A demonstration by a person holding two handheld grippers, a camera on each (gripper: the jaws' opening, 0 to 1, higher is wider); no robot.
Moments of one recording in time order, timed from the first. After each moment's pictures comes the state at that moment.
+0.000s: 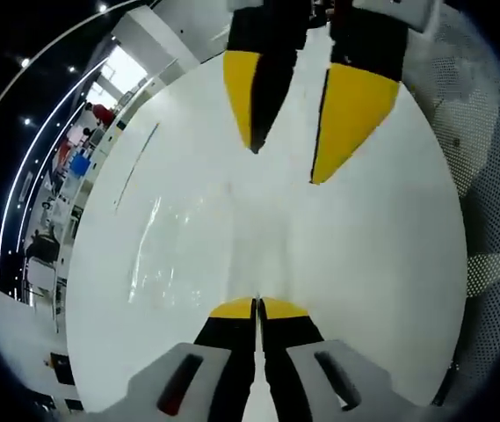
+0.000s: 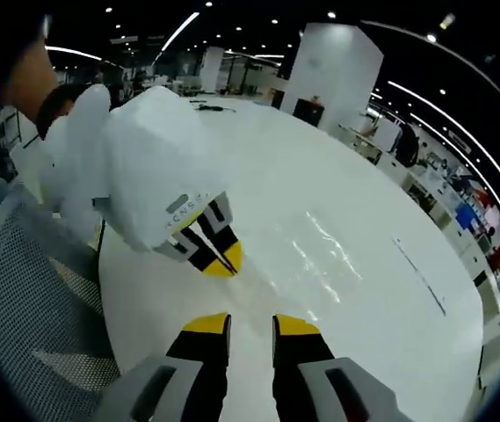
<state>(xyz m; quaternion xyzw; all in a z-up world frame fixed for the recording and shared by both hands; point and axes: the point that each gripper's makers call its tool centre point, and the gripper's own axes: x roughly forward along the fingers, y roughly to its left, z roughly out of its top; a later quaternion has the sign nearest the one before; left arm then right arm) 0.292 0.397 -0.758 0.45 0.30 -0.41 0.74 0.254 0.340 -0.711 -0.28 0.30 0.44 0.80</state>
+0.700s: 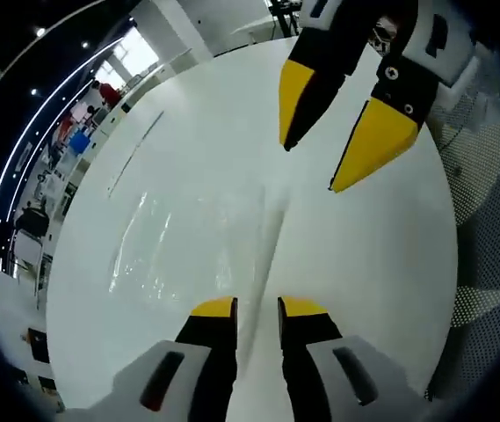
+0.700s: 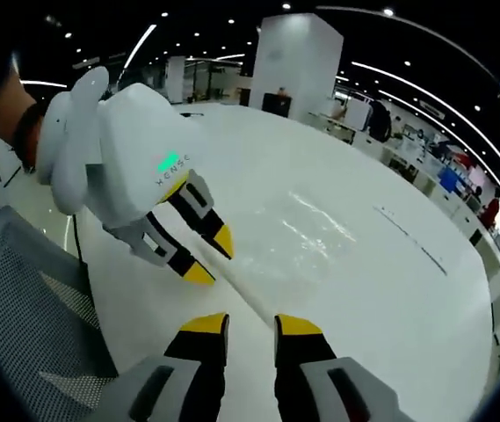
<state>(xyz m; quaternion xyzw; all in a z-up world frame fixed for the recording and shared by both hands) 0.288 0.390 -0.769 0.38 0.33 -0.40 0.76 0.262 0.324 -0.720 -0.22 0.32 0.40 0.83</state>
